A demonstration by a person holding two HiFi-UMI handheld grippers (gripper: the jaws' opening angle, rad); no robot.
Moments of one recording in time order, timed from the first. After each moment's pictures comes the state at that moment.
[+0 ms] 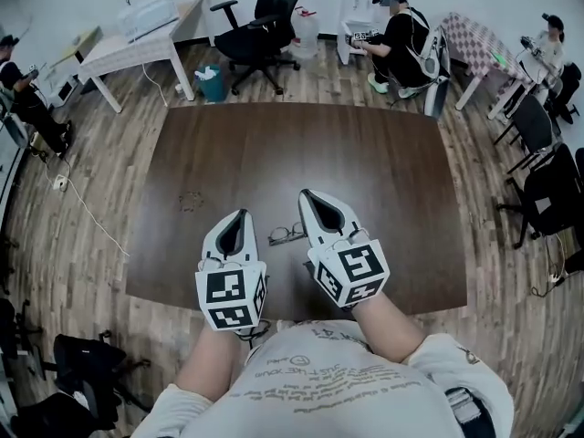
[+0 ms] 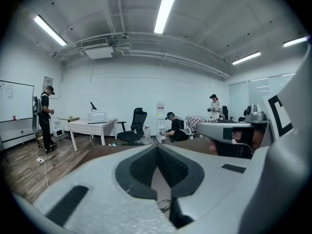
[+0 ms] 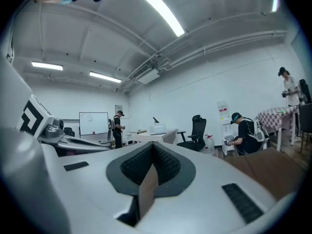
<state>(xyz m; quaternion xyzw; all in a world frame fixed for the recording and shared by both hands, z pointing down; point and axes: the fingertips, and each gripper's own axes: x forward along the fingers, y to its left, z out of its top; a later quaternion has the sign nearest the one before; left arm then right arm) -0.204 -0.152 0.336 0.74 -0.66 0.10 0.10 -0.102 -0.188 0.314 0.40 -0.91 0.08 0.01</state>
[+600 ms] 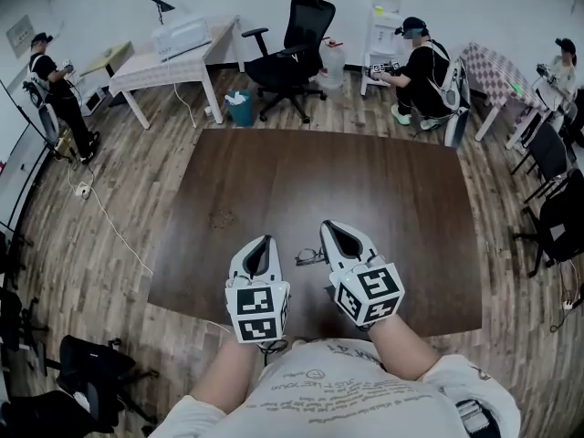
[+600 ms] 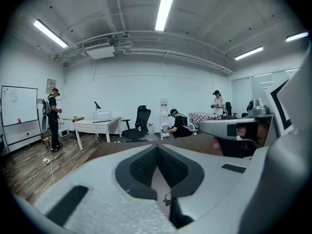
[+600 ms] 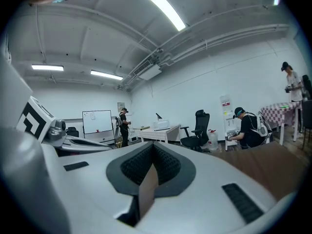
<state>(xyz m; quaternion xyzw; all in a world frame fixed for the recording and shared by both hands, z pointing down) -0.228 -0.126 0.348 0.73 -0.67 0.11 0.10 -0.125 -0.161 0.325 0.39 -0.92 0.10 0.02</state>
